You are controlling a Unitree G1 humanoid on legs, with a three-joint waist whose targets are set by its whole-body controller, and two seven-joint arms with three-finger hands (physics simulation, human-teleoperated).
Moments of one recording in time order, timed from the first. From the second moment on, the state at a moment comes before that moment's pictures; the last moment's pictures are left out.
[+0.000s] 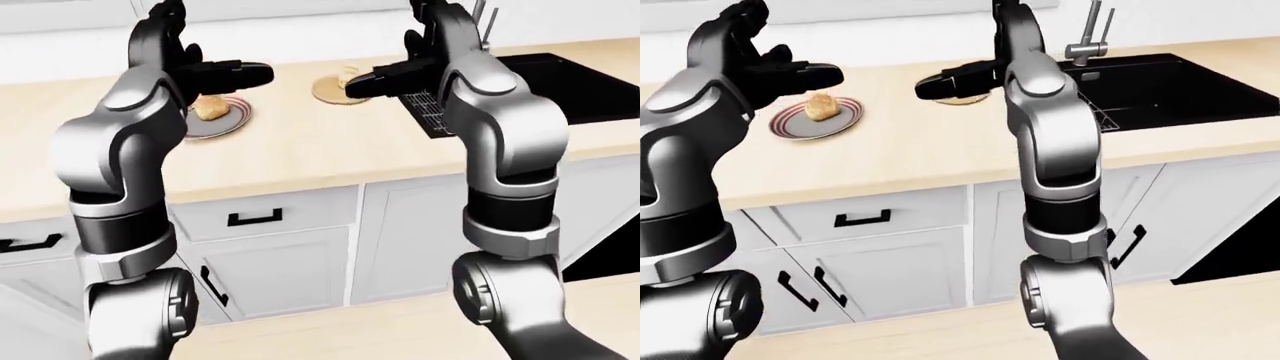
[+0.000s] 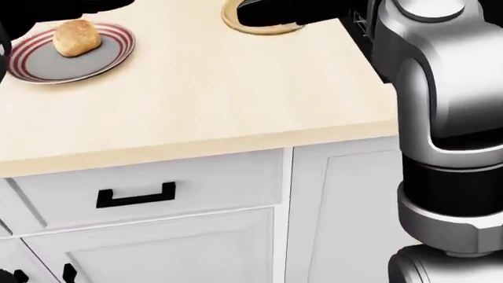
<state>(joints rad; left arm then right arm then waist) -1.05 0.38 0.20 -0.01 -0.37 0.99 0.23 -1.14 -0.20 -0.08 0.00 0.01 1.01 0.00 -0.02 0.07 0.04</state>
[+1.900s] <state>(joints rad) -1.03 0.41 0.21 0.03 -0.36 1.01 0.22 -1.19 -0.17 -0.05 0.10 -0.01 0.99 0.01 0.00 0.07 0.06</state>
